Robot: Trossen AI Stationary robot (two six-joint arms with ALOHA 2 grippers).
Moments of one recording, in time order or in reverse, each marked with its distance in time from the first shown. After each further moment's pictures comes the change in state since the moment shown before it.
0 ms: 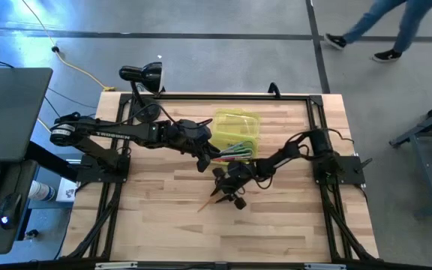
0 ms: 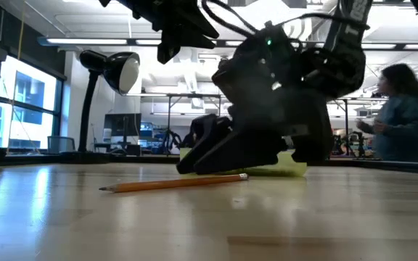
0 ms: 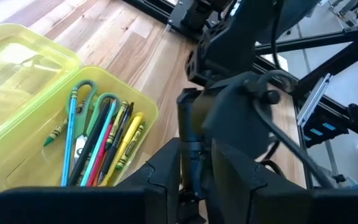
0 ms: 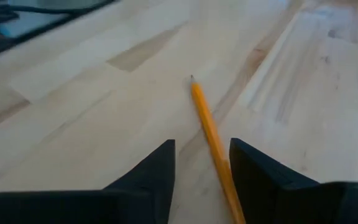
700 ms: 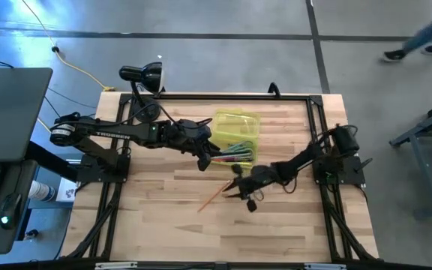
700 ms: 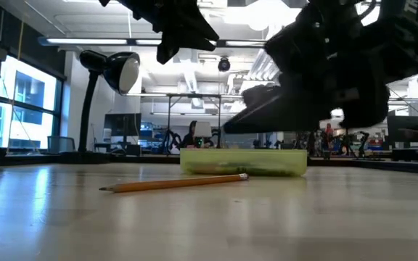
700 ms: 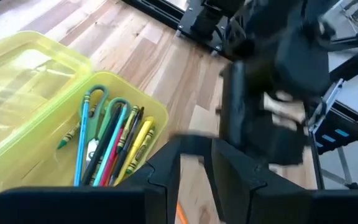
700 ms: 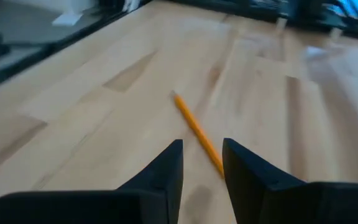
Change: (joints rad) left arm 0.000 0.000 0.000 0.001 -0.044 0.006; right arm 0.115 -0.243 -0.289 0.179 0.328 0.118
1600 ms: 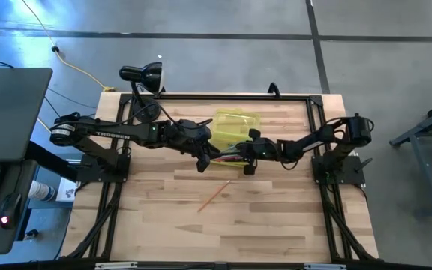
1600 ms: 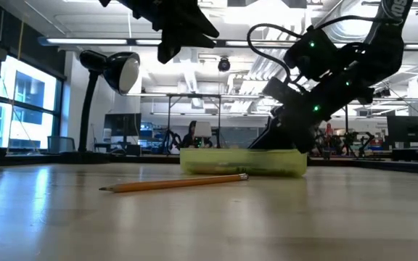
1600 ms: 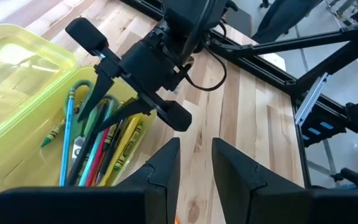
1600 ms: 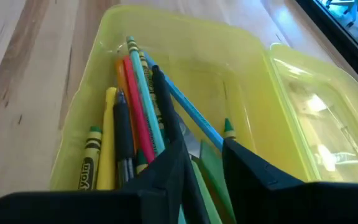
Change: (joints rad) left arm -0.001 0.000 0.000 0.003 0.051 -0.004; right arm -0.326 -0.171 -0.098 -0.281 0.311 -0.043
